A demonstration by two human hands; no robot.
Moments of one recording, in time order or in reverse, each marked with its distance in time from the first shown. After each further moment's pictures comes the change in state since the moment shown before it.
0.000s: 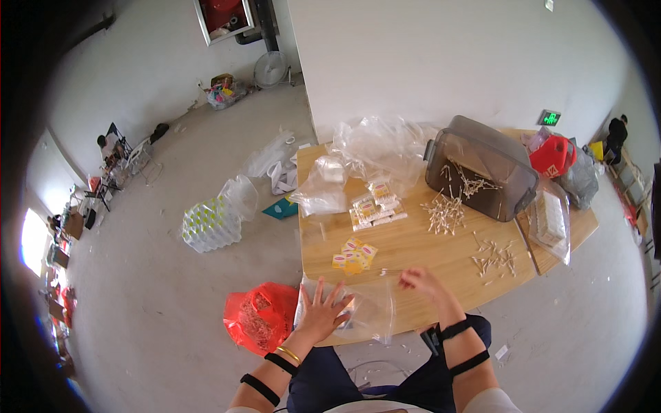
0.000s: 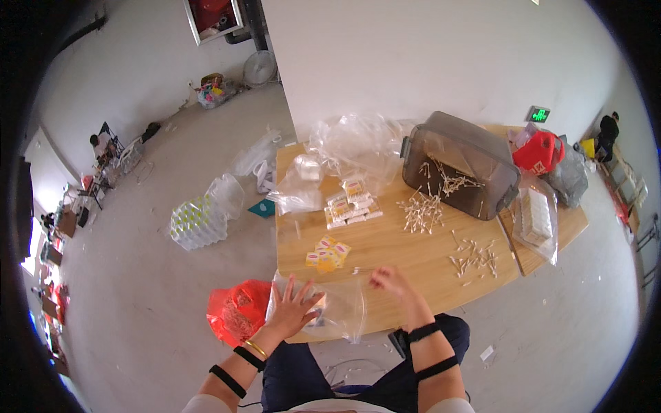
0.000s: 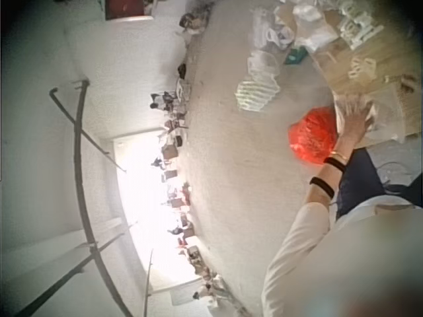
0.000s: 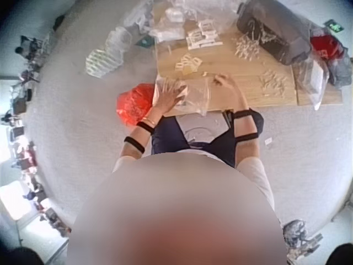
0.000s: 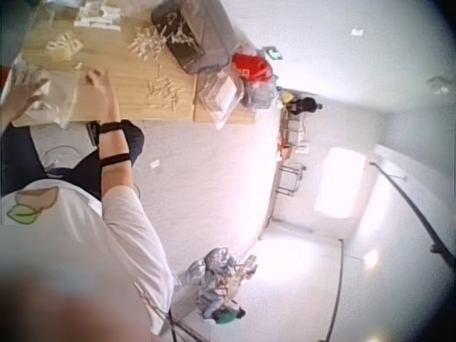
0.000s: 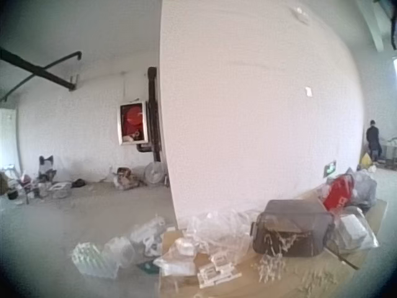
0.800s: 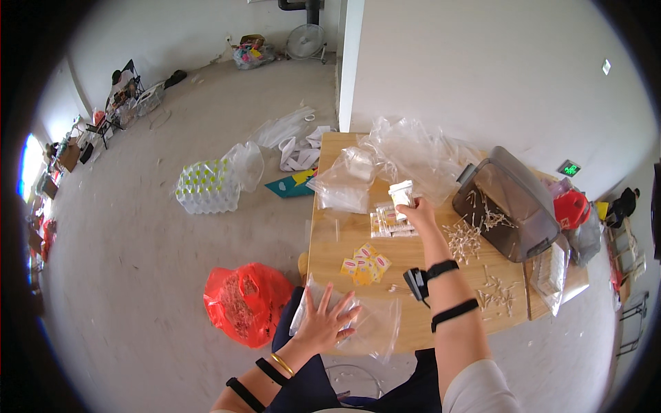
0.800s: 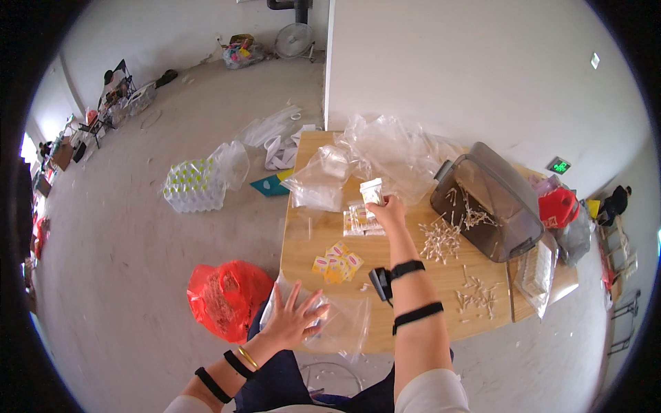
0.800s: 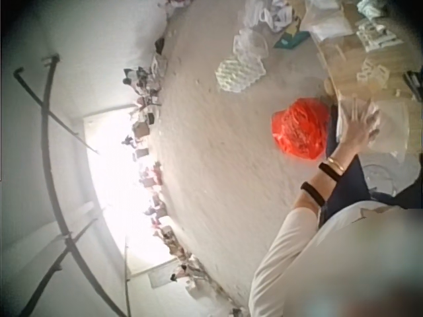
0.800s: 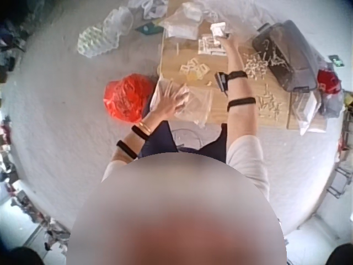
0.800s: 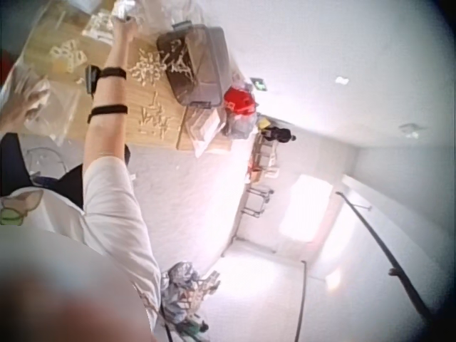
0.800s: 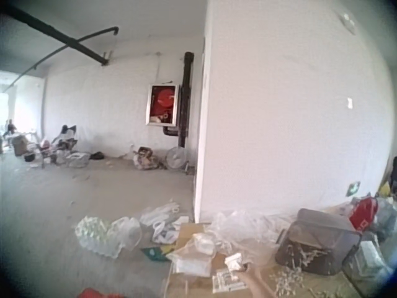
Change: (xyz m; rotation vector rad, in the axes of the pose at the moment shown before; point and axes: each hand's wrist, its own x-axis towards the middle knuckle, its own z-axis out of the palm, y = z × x) left_hand -0.004 -0.002 0.006 -0.122 0.060 -0.015; right_hand 0.165 -0.173 0.018 -0.768 0.576 -0.175
